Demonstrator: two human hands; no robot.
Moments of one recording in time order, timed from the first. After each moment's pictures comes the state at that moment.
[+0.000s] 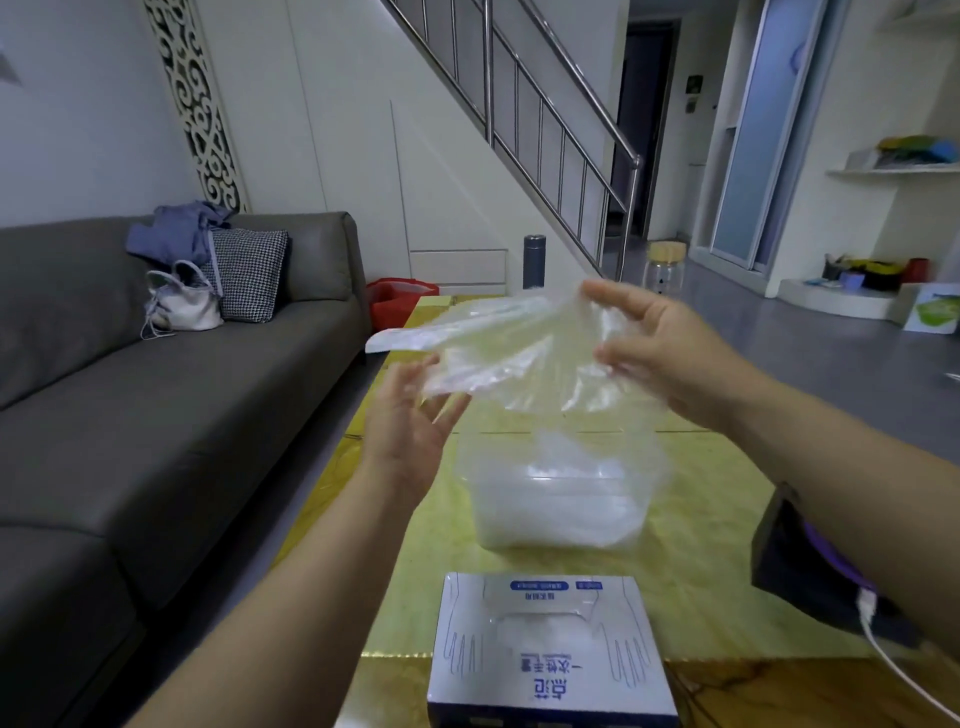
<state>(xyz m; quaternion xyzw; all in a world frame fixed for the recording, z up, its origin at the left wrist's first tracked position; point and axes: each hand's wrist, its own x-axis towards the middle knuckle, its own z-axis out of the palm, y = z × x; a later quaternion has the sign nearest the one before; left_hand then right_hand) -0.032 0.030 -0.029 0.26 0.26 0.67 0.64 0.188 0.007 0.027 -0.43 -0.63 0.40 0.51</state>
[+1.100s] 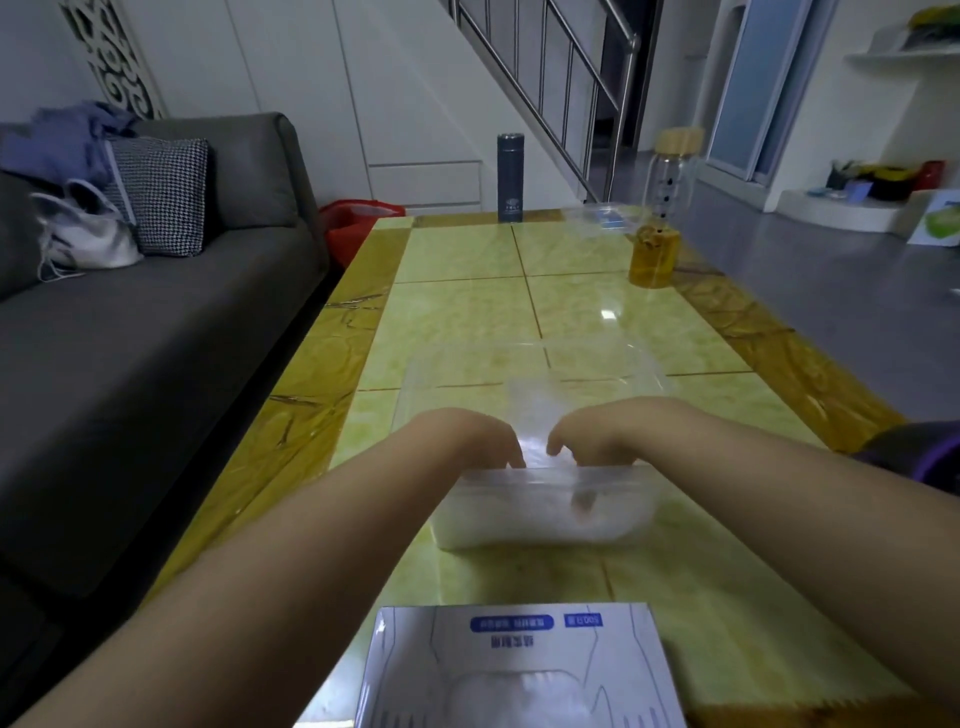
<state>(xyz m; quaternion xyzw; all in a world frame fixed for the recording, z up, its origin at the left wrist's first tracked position) 0.058 0.154 -0.120 0.83 0.46 -0.28 0.16 0.191 0.129 -0.109 -0.59 -0.74 0.17 -0.27</state>
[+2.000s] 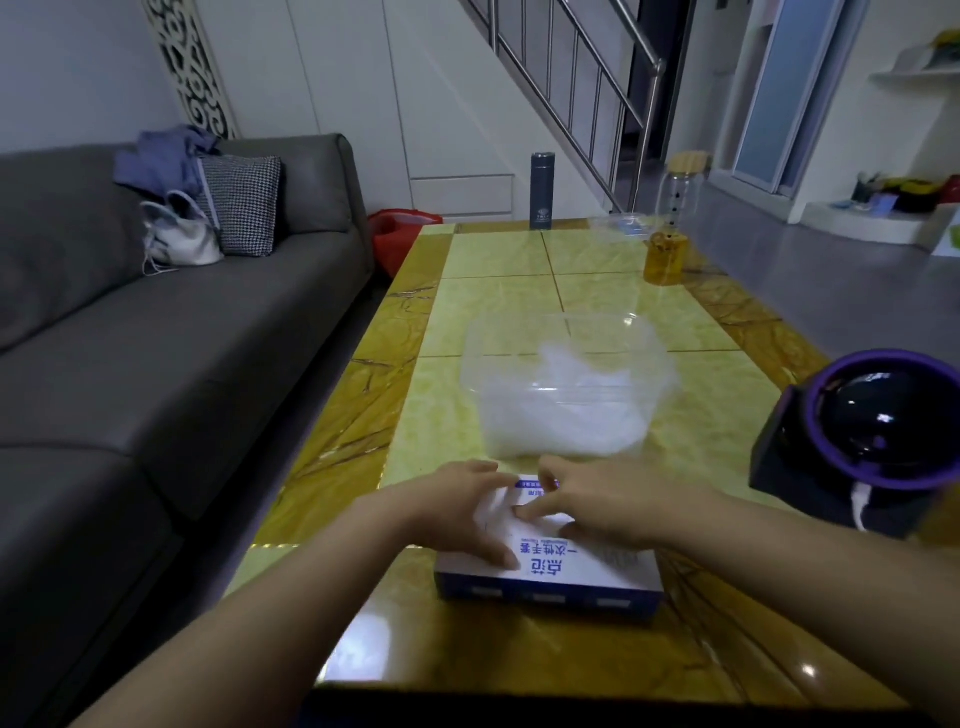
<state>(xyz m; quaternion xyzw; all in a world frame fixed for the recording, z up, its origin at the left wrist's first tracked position) -0.044 -0.027 -0.127 0.85 0.48 -0.08 0.21 0.155 -0.044 -0.121 -0.40 -0.91 0.02 -0.12</state>
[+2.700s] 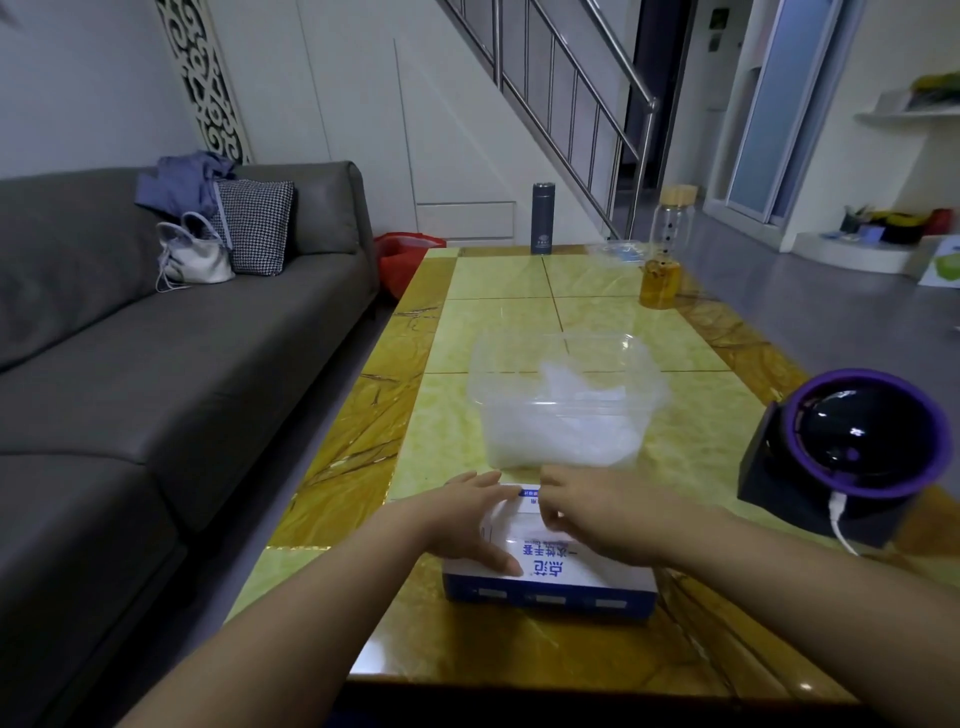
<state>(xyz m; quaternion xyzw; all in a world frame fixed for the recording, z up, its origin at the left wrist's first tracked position) -0.043 -0.031 -0.136 0.84 0.49 -0.11 0.21 0.150 -0.070 -0.111 -0.44 -0.90 0.01 -0.01</state>
